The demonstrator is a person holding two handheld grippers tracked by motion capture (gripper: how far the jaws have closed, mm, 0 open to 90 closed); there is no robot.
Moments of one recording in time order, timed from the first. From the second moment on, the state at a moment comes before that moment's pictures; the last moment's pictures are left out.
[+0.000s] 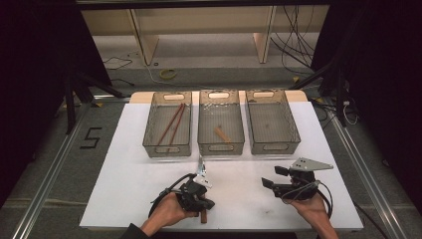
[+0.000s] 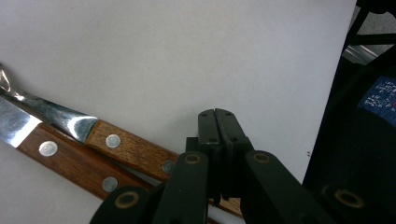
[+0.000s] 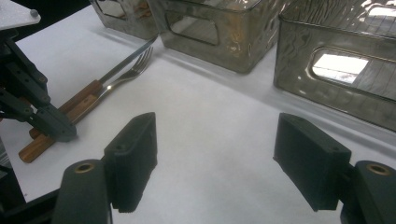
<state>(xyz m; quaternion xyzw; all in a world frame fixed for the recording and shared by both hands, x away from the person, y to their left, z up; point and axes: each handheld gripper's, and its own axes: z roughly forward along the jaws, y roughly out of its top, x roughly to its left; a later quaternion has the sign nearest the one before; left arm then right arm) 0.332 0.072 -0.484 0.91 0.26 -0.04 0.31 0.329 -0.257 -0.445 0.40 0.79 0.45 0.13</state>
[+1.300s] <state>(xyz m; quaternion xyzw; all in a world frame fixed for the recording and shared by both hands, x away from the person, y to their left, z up) 0.354 0.142 -0.476 0.91 0.33 -0.06 0.23 0.331 -0.256 -0.444 0.39 0.79 0.45 0.13</state>
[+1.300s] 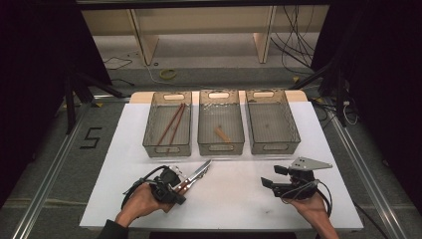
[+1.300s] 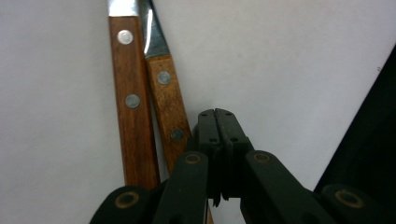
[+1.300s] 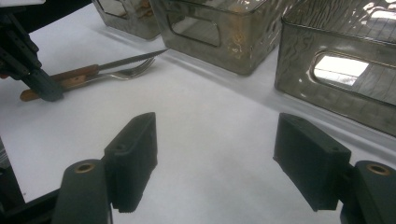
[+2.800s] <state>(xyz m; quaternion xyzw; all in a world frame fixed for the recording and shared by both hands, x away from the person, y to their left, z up) 0.392 0.166 -0.454 0.91 0.37 0.03 0.21 0.332 -0.253 -0.444 0.39 0.79 0.45 0.13</state>
